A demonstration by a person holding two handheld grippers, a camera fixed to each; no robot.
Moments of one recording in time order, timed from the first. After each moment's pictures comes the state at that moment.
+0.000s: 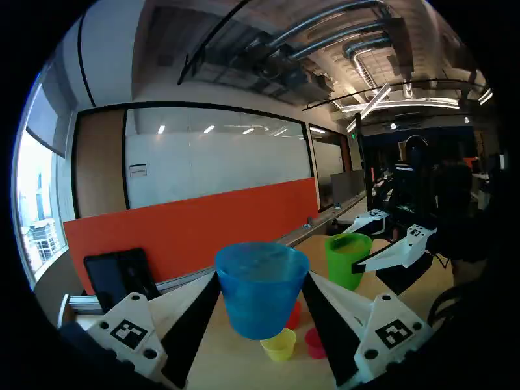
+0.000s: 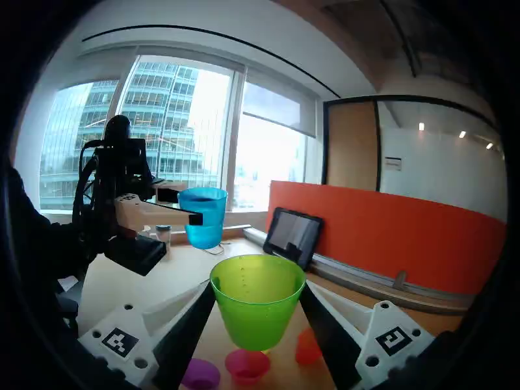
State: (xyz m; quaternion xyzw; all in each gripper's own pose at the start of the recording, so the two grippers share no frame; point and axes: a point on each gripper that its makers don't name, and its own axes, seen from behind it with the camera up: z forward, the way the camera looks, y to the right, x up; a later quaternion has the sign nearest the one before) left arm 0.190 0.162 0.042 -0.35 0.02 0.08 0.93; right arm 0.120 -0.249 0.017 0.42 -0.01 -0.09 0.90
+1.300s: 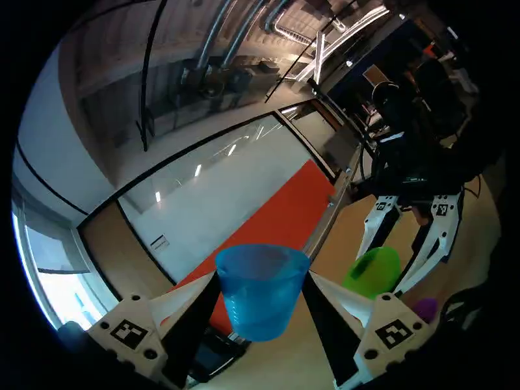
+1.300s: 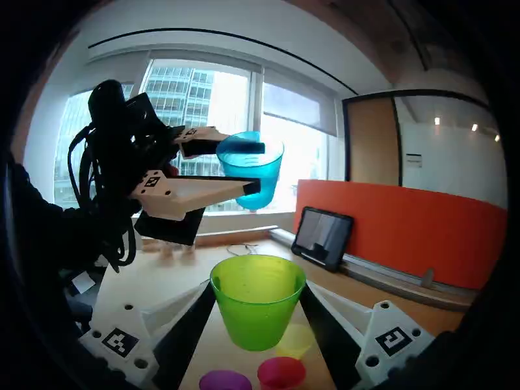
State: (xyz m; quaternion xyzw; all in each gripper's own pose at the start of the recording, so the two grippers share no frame) left arm 0.250 0.190 0.031 -0.30 0.14 0.33 0.88; right arm 0.099 -0.303 -0.004 0.48 -0.02 -0.08 0.88
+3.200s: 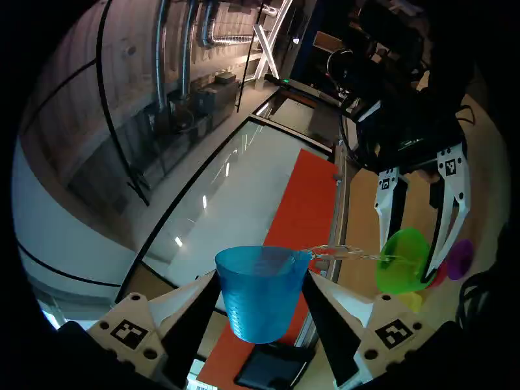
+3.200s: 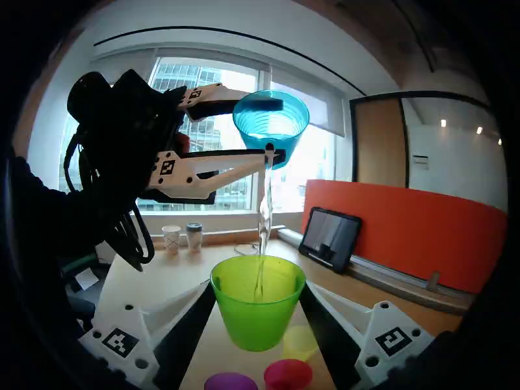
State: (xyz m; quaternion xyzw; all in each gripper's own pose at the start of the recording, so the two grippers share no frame) left arm 0.286 0.209 0.028 -0.25 0.22 0.50 0.80; right arm 0.097 -0.311 -0.008 0.49 -0.02 -0.08 0.87
